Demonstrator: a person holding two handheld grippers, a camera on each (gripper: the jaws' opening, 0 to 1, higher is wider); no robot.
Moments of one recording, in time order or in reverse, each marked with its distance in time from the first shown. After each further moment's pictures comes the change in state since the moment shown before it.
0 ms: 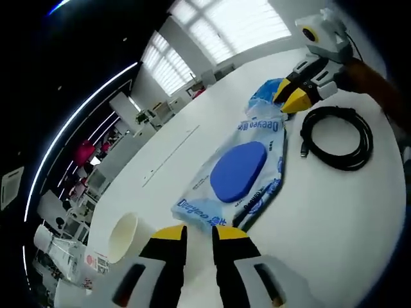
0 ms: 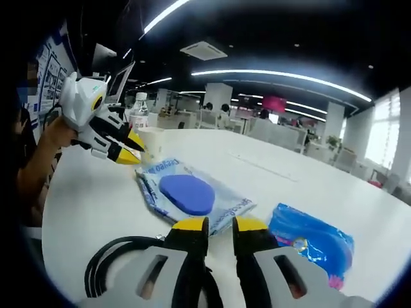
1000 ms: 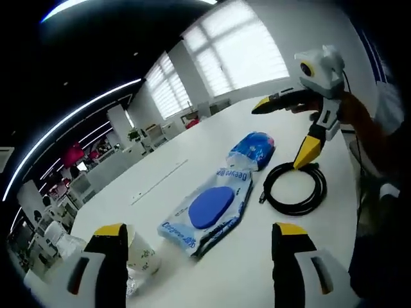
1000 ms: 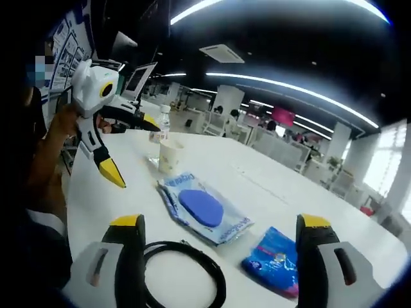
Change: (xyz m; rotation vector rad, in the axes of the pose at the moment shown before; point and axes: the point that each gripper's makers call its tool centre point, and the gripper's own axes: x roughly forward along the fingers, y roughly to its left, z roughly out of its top) left arm -0.054 -0.011 0.039 -0.155 -0.175 -0.104; right arm -0.048 0.018 0.048 -0.151 -0.003 0.008
